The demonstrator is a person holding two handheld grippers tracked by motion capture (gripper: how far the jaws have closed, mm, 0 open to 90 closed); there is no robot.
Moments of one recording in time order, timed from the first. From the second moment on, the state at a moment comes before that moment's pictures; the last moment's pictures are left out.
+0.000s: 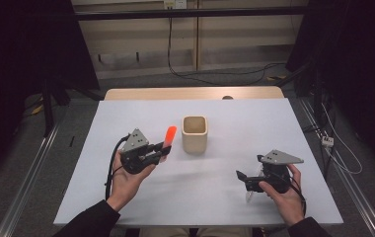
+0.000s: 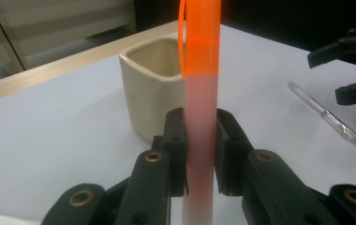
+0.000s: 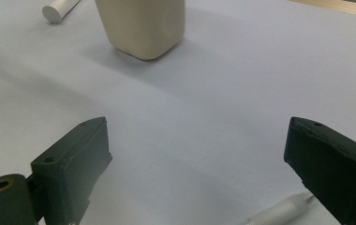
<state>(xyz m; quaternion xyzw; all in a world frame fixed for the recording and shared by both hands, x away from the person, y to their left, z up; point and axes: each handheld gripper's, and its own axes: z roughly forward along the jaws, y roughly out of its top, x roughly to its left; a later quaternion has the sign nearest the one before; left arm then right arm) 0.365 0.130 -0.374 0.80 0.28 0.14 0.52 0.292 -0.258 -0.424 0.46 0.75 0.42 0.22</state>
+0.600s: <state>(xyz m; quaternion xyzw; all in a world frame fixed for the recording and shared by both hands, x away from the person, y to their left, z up) 0.393 0.122 -0.335 0.78 0.29 0.16 0.53 0.272 -0.287 -0.436 0.47 0.74 0.42 0.24</state>
